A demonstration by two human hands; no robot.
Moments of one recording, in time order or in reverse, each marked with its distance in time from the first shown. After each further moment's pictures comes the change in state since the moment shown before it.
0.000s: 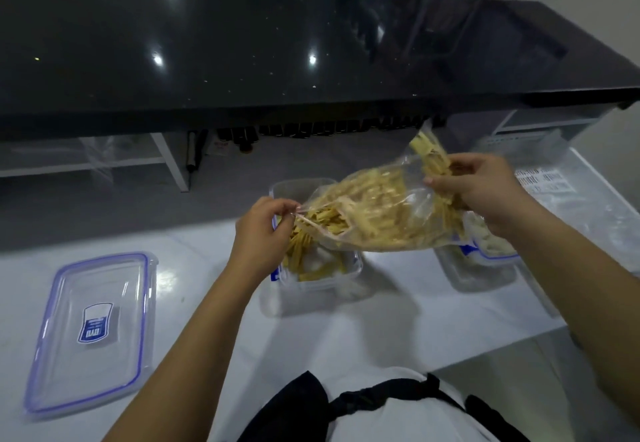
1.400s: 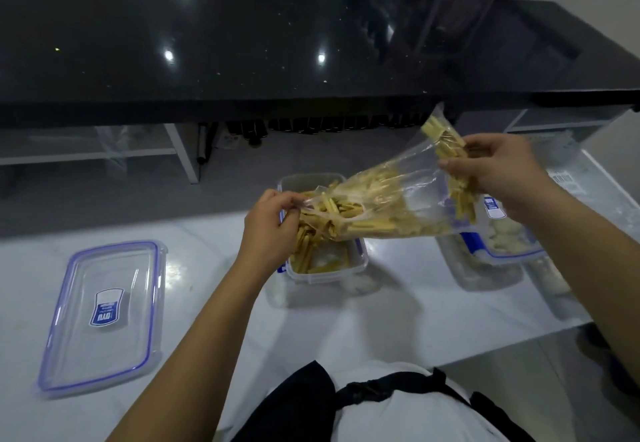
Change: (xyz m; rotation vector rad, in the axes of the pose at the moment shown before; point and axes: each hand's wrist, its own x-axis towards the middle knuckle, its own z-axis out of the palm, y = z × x) left_hand -0.007 0.003 0.002 -0.049 0.045 -0.007; right_hand 0.011 -0.009 -0.012 -0.097 -0.001 -0.083
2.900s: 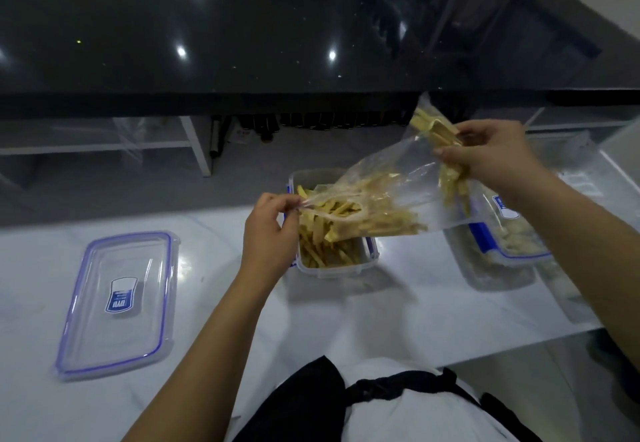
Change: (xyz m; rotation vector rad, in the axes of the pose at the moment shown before) left_hand -0.018 -0.010 -0.006 -0.021 0.133 -0.038; right_hand 0.000 -0.020 0.026 -0.039 -0.027 -0.090
